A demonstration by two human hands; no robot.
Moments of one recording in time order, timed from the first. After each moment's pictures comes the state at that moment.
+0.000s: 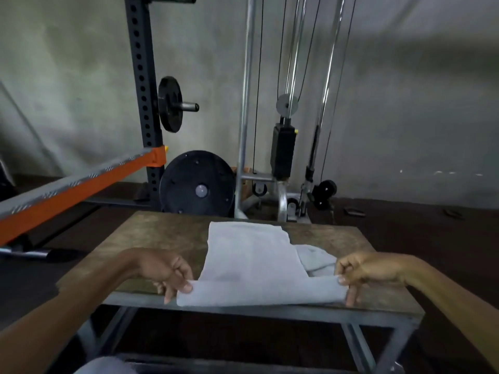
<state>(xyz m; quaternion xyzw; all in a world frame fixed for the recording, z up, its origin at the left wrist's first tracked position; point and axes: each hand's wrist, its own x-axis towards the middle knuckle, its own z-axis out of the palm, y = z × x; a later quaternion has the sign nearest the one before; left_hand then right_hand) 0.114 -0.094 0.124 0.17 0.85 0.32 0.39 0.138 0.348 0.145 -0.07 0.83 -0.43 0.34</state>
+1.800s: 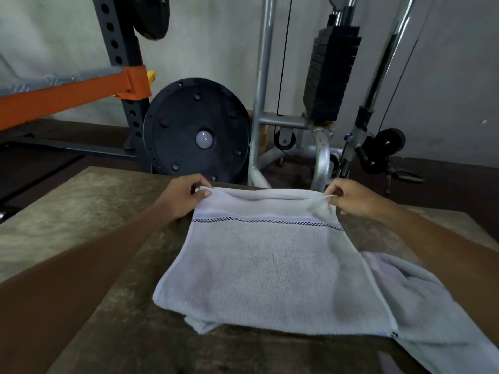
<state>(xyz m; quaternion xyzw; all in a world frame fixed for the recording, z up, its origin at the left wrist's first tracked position) -0.235 -0.073 -0.047 0.10 0.92 0.35 -0.13 -0.250 0.302 -0.013 -0.05 0.96 -0.29 0.04</state>
